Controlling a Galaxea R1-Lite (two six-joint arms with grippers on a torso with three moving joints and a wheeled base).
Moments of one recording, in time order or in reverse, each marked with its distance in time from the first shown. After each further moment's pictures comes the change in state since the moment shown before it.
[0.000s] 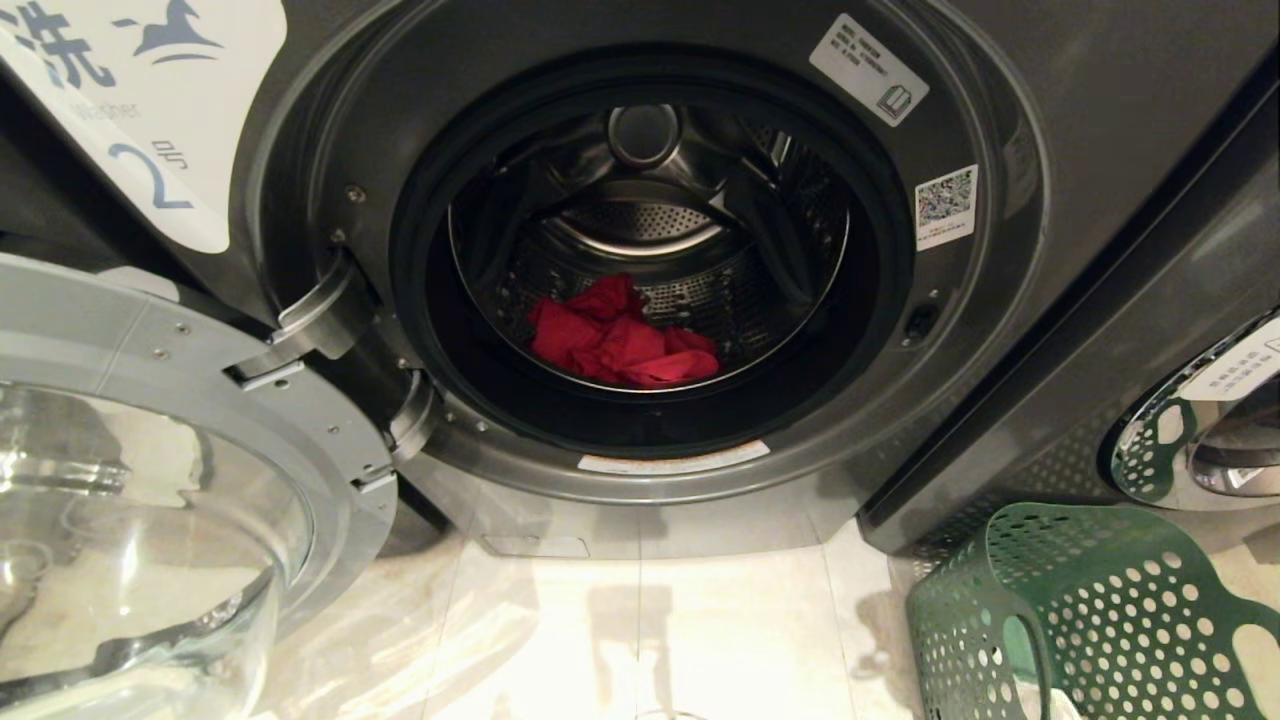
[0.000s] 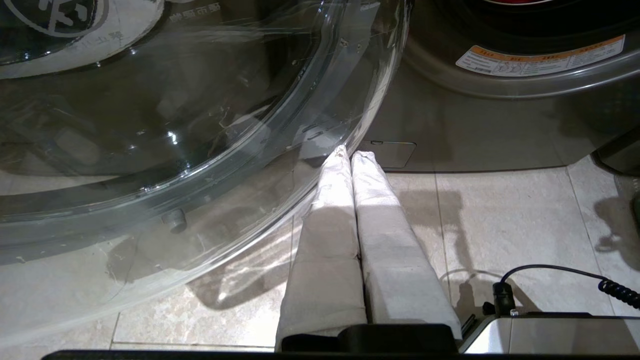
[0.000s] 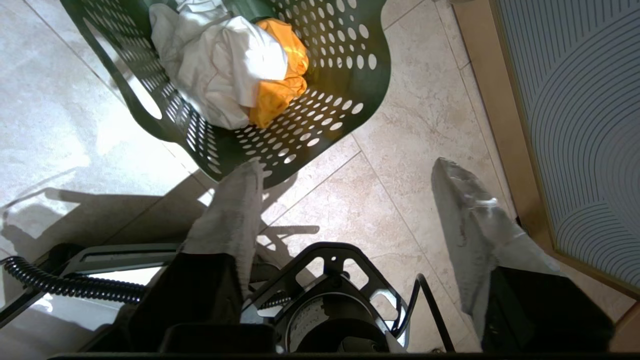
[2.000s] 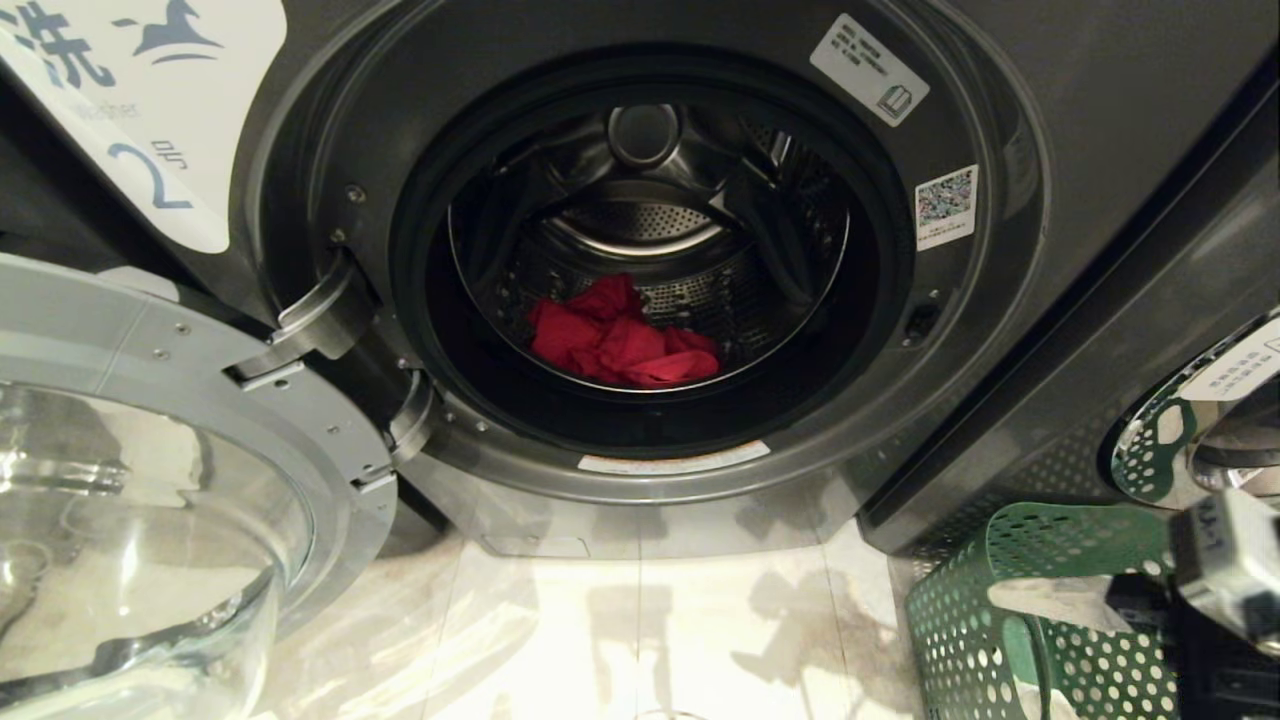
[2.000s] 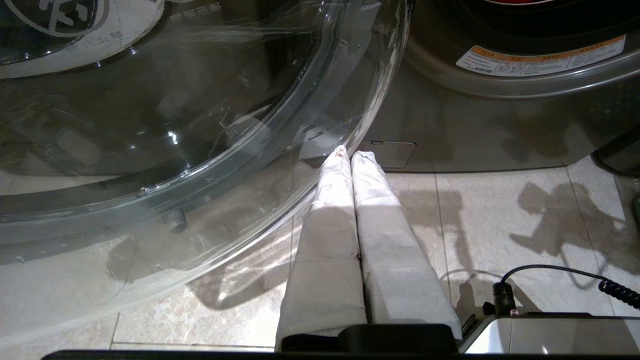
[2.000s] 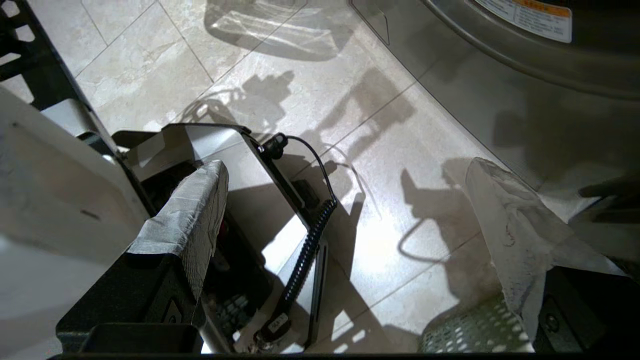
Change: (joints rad) left arm 0.000 0.000 0.000 0.000 0.000 0.000; right arm 0.551 0.116 0.146 -0.881 0.743 -0.887
